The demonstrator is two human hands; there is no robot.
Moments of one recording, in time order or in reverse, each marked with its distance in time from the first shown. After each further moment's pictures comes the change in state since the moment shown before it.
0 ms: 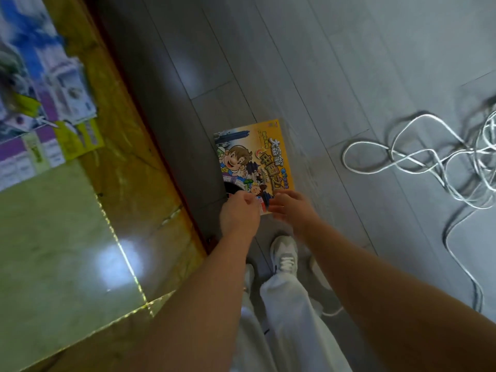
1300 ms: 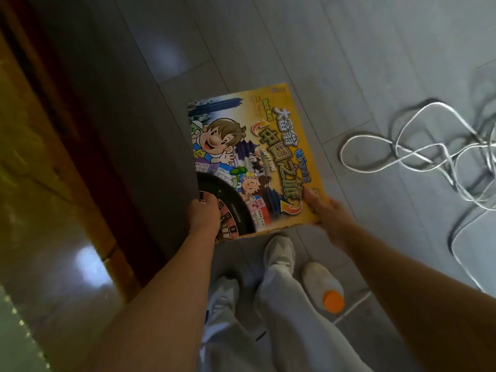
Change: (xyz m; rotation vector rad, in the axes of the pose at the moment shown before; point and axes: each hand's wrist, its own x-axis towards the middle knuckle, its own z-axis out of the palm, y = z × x) left_hand 0.112 -0.026 0.044 -0.377 0.084 -0.441; right_hand 0.102 0.023 -0.106 -0.067 -0.023 0.013
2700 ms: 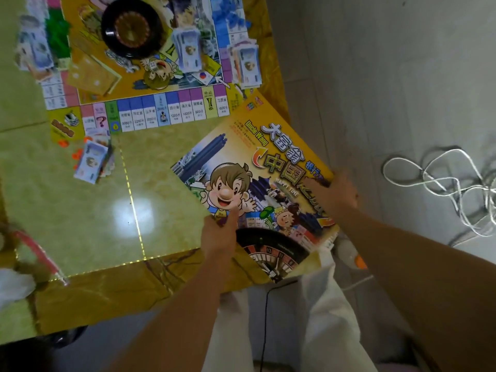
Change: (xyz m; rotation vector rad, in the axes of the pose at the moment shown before) left_hand -0.139 -0.162 -0.316 -0.168 0.067 -0.033; right_hand -0.253 -0.060 0.254 -0.909 0.322 -0.223
